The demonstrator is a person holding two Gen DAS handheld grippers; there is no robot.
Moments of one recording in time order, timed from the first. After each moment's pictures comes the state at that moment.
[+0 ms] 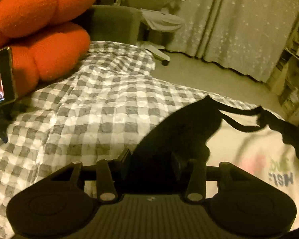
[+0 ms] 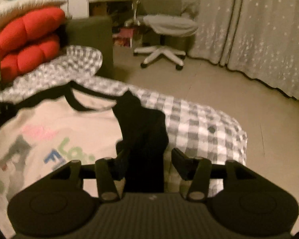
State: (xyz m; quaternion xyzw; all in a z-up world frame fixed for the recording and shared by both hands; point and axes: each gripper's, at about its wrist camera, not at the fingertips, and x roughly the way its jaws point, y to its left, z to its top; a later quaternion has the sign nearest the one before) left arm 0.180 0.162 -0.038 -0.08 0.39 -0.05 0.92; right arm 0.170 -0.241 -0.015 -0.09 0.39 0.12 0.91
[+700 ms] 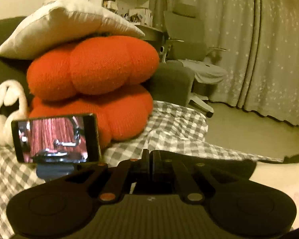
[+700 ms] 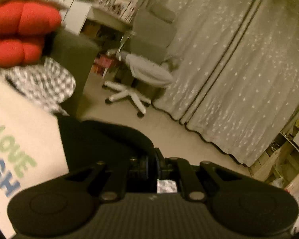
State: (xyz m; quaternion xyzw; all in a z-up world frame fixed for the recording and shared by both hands) left arm 0.165 0.221 0.023 -0.07 0.25 0.09 0.96; right arm 0.200 -0.189 0.012 -0.26 0.24 0.03 0.93
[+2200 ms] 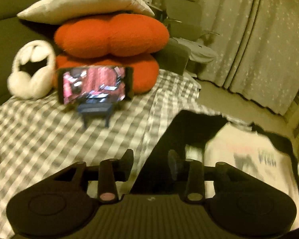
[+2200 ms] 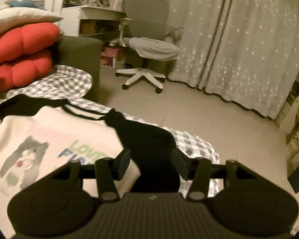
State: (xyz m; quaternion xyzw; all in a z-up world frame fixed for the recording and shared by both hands) left arm 0.010 0.268 0.031 -0.12 0.33 0.04 0.94; right arm 0.109 -0.218 0.035 -0.12 0.31 0.07 0.94
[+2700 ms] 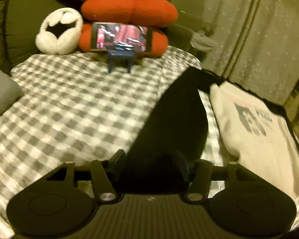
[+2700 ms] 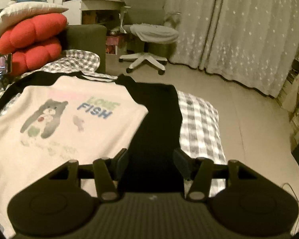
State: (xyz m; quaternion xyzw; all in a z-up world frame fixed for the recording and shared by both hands) left arm -0.097 0.270 -0.039 -0.13 0.35 0.04 0.93; right arm 0.025 -0.238 0.006 -0.08 0.35 0.06 0.93
